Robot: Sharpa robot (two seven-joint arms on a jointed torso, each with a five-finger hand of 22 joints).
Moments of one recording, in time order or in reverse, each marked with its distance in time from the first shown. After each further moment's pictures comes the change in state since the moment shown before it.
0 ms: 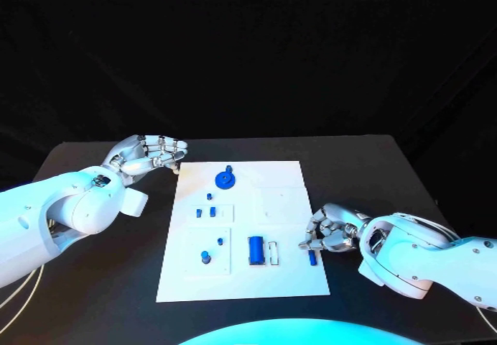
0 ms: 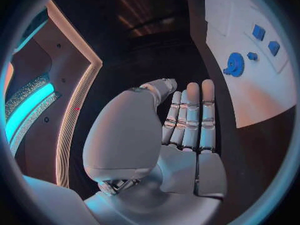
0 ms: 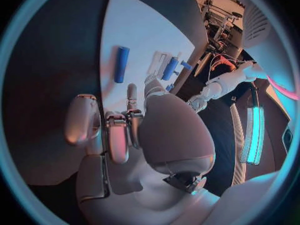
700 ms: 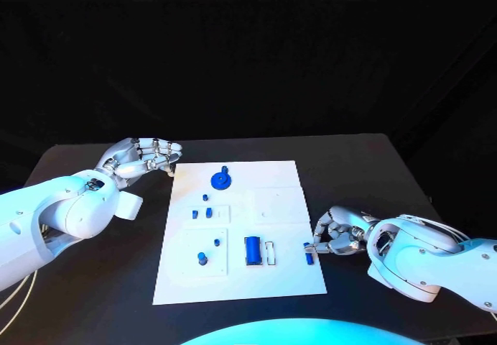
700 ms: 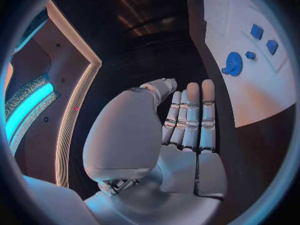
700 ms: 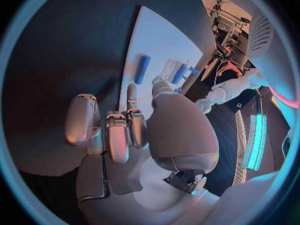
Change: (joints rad) left arm -0.002 0.000 -0.003 -0.004 0.001 0.000 0.000; left_hand 0.000 0.000 -0.003 -0.003 0.000 0.000 0.000 0.000 -0.003 0.000 0.000 0.005 -0.002 0.000 0.000 0.000 0.000 0.000 0.000 0.000 0.000 -0.002; right arm -0.017 -0.052 -0.003 0.022 -0.074 0.017 -0.041; right_hand -0.119 -0.037 0.028 0.001 -0.019 0.007 0.007 -0.004 -0.006 0.000 0.000 -0.006 0.000 0.000 0.000 0.000 0.001 0.000 0.000 0.000 0.000 0.000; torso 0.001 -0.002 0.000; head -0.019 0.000
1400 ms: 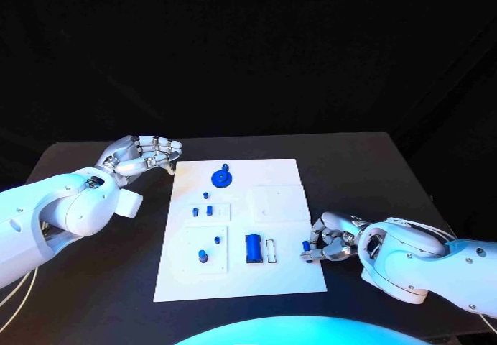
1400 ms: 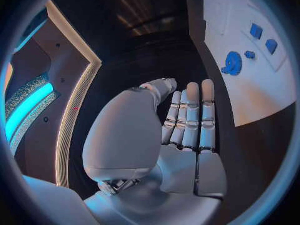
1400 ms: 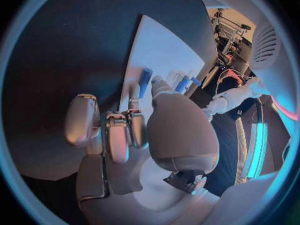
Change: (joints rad) left arm 0.000 -0.002 0.000 0.000 0.000 0.000 -0.001; left_hand 0.000 0.000 0.000 0.000 0.000 0.000 0.000 0.000 0.000 0.000 0.000 0.000 0.000 0.000 0.000 0.000 0.000 0.000 0.000 0.000 0.000 0.000; right arm -0.036 0.061 0.007 -0.027 -0.065 0.046 -0.043; right_hand 0.028 -0.011 0.046 -0.004 -0.031 0.018 -0.007 0.012 0.079 0.000 0.000 -0.004 0.000 0.000 0.000 0.000 0.000 0.000 0.000 0.000 0.000 0.000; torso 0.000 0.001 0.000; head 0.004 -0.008
